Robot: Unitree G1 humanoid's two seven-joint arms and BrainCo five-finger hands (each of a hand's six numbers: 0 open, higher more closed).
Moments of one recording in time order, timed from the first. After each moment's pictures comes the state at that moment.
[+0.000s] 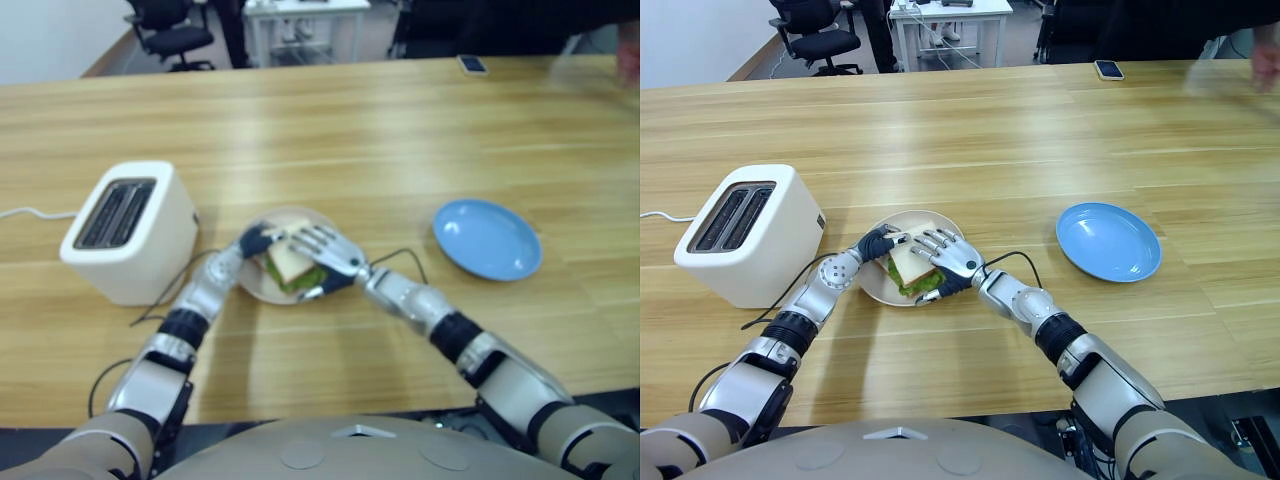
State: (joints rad) left arm -0.43 0.27 -0.26 0.69 0.36 -0.10 -0.17; right arm -0.43 -0.32 0.75 0.55 -1.18 -0.31 -0.39
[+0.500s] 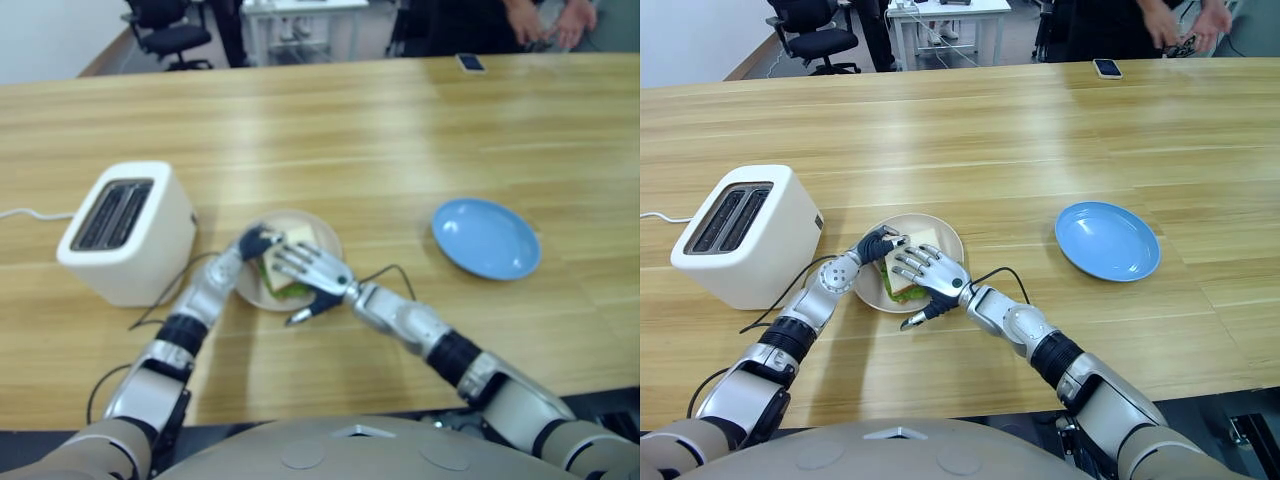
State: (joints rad) left arm -0.36 0.30 -0.27 0.56 0.42 -0.05 -0.11; right arm -0.37 -0.29 0.79 0.47 -1.20 -0.29 -0.33
